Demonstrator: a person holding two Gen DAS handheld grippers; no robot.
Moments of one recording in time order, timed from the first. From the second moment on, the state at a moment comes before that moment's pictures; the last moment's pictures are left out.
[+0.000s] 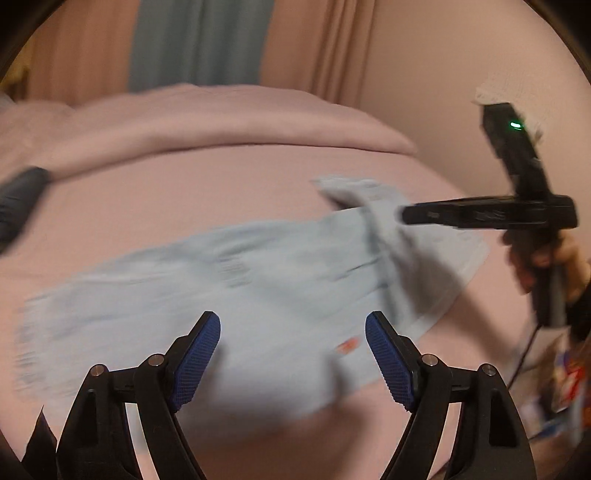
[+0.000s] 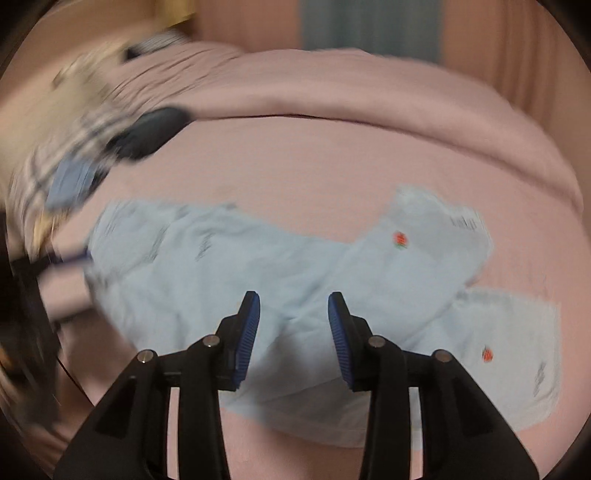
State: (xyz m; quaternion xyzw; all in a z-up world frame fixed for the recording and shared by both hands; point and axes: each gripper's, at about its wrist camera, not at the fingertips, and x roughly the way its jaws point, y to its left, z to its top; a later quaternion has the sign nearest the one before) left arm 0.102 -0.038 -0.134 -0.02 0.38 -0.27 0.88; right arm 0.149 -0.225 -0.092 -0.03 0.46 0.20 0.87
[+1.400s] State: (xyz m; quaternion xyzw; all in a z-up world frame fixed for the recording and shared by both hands) left arm 0.092 -0.197 -0.180 0.16 0.41 -0.34 0.83; right arm 0.044 -0.500 -0.153 0.40 0.39 -0.02 0.83
